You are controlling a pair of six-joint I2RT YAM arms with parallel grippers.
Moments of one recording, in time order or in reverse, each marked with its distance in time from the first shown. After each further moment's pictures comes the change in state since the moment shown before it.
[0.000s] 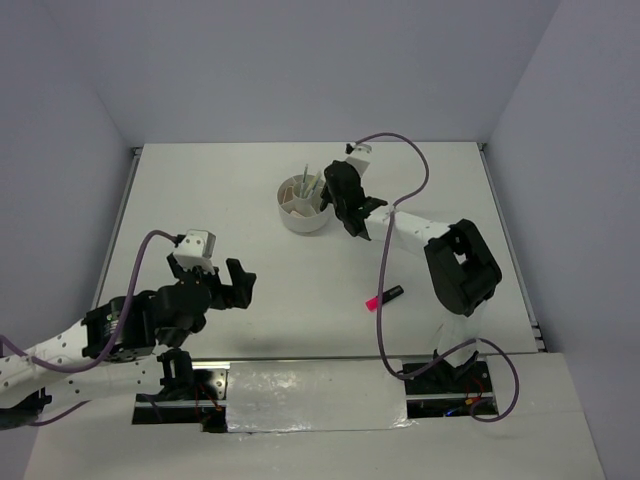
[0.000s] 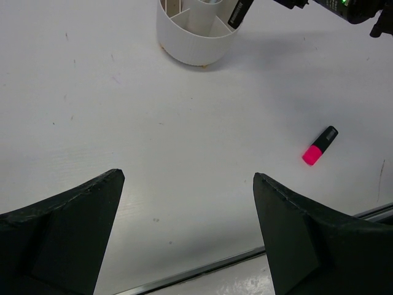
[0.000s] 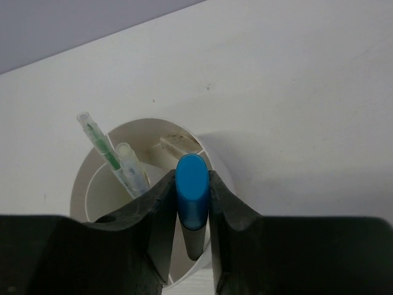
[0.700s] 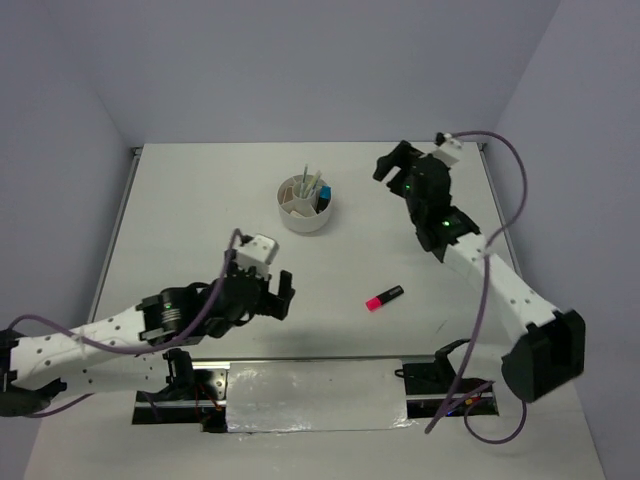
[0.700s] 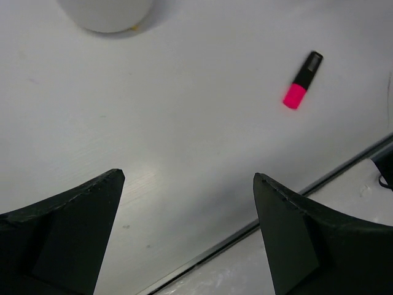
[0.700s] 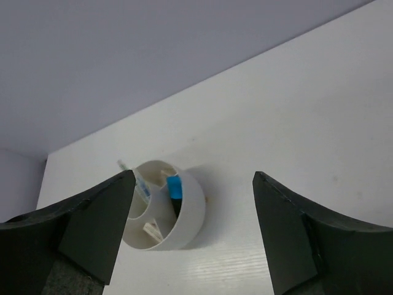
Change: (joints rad) left arm 0.000 0.203 -0.033 0.190 0.191 0.160; right arm -0.183 -0.552 -0.200 -0.167 -0.117 0.030
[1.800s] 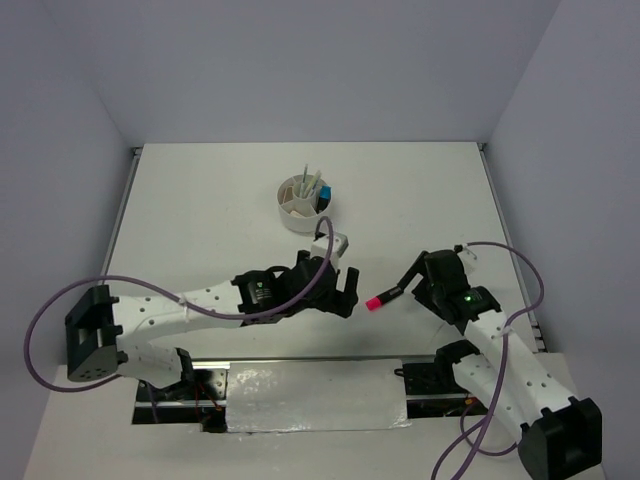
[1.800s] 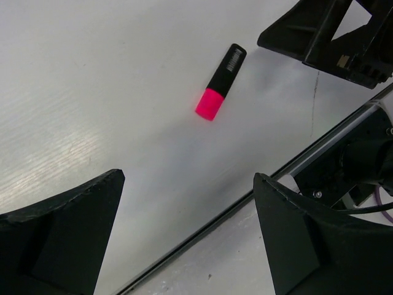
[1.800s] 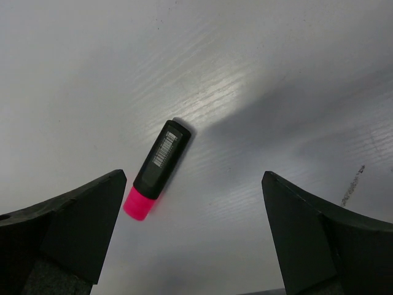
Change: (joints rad) left arm 0.027 0.578 0.179 0.329 0.309 -0.112; right arm -0.127 -0.568 -0.621 -0.638 -0.188 0.280
